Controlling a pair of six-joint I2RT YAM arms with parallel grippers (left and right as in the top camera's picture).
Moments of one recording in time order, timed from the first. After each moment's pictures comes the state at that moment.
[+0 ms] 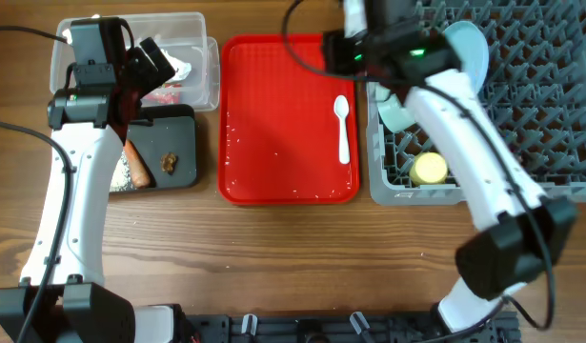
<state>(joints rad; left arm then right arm) 0.04 1.55 1.41 -0.67 -0.15 -0.49 0.41 1.87 1.78 -0.75 -0.04 0.12</state>
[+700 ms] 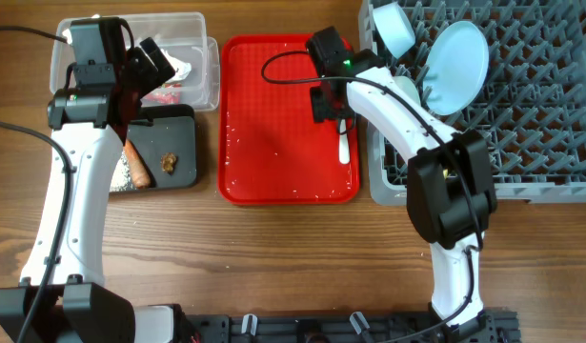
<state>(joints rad) 0.04 1.55 1.41 -0.67 -0.15 -0.49 0.45 2.20 1.78 -0.90 0.11 0.30</state>
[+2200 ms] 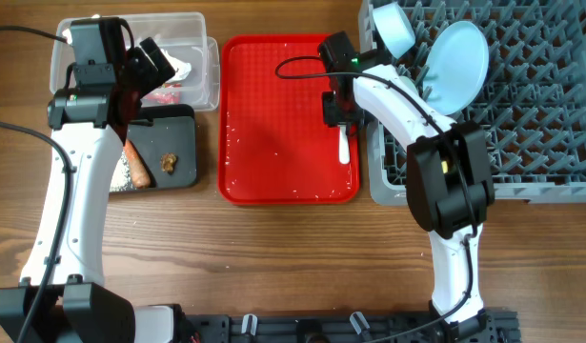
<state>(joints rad) 0.04 1.55 1.41 -0.67 -0.15 -0.49 0.40 2.26 1.78 -0.95 0.10 0.32</state>
